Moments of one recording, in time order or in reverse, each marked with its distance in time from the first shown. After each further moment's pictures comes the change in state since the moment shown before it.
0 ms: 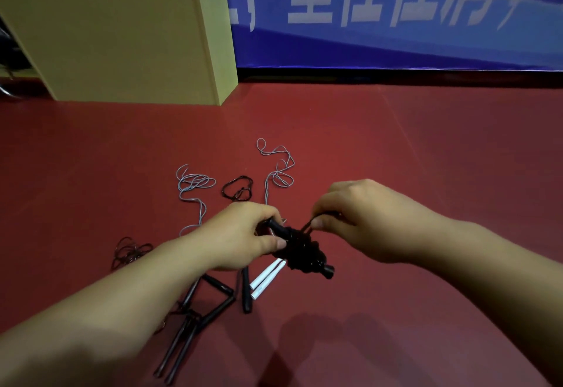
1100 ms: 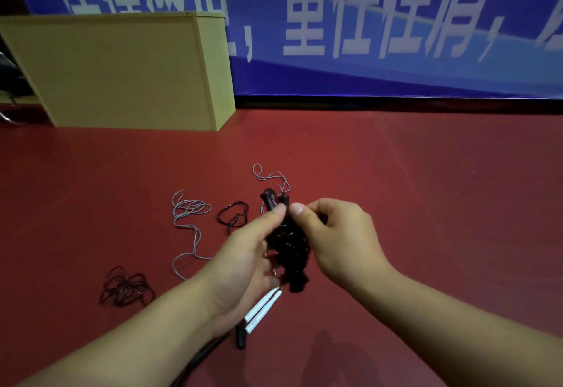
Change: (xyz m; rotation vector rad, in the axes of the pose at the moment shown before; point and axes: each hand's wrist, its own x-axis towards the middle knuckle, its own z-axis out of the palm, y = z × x) left_hand -0.018 0.058 0.001 -1.299 0.023 -0.204; right_hand 0.020 -0.025 0.024 0.625 0.543 0.466
